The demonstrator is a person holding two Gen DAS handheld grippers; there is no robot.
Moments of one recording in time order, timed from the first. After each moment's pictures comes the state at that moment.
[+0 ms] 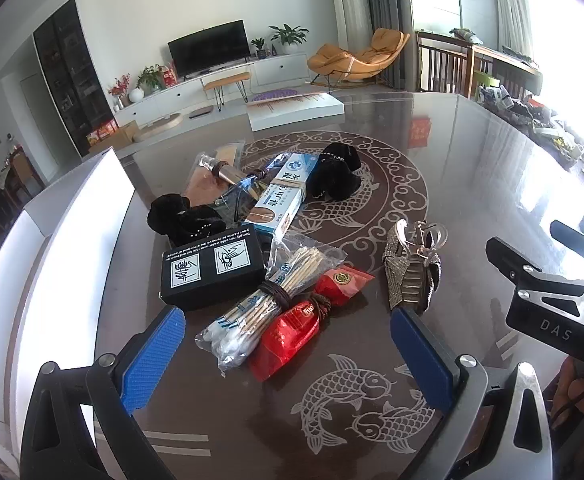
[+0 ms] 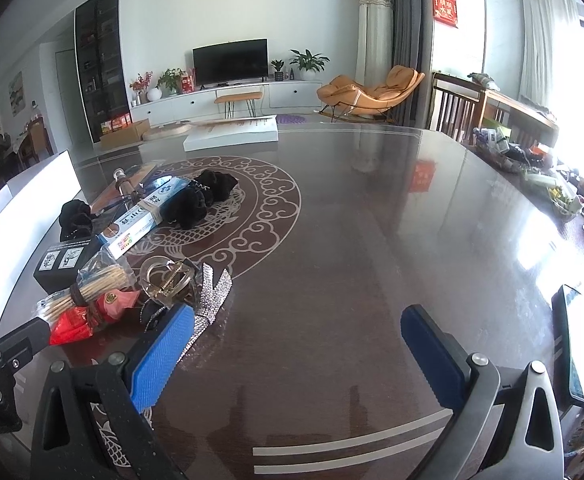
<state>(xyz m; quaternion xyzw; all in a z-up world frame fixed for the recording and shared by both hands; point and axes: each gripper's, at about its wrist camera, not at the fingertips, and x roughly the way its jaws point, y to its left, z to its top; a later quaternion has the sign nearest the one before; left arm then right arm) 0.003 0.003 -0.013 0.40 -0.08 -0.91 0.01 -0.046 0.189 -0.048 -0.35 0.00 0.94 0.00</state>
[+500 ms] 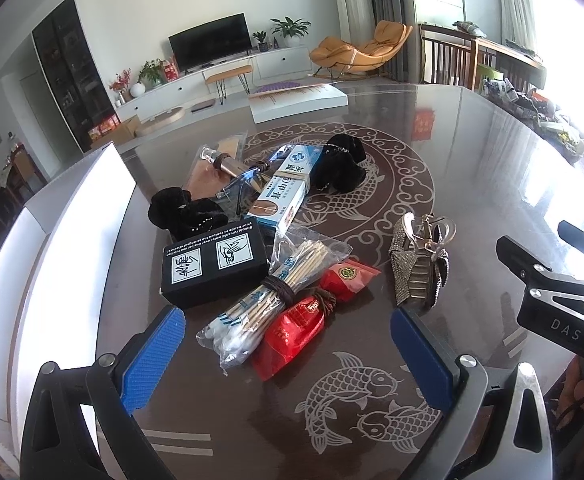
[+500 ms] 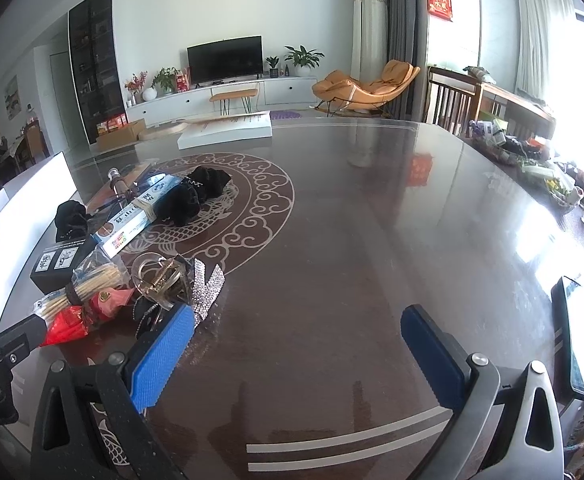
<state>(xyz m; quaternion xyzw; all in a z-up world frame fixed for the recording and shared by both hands) -0.001 0.002 -0.018 0.42 -0.08 -0.90 0.02 -0.047 0.194 -0.052 -0.36 0.01 0.93 0.00</state>
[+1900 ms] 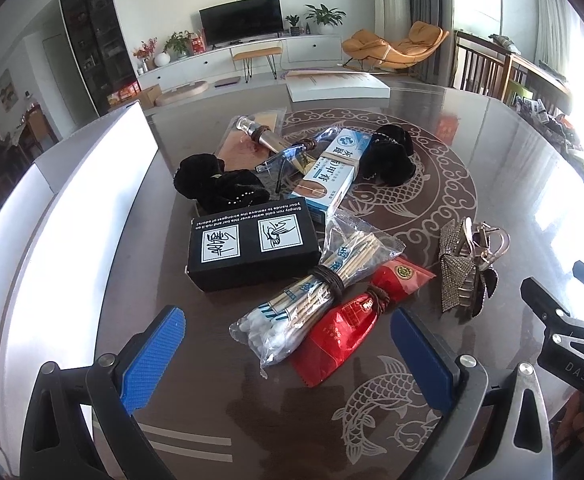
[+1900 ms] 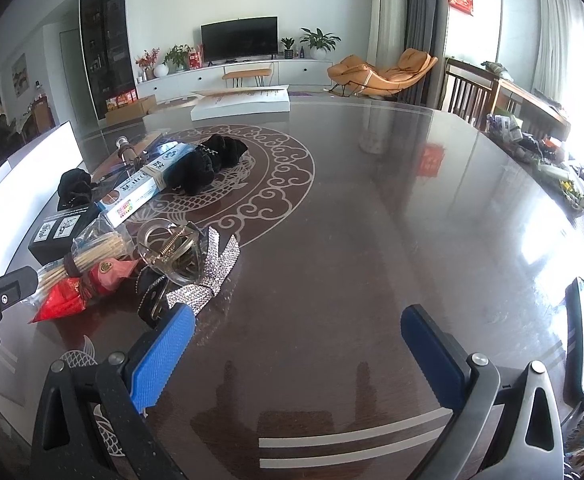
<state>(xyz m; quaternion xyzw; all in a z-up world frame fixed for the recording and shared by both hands) -0.015 -0.037 -0.034 0.44 -0.03 -0.90 0.05 -0.054 0.180 -0.069 -0.39 -0.01 0.92 -0.01</state>
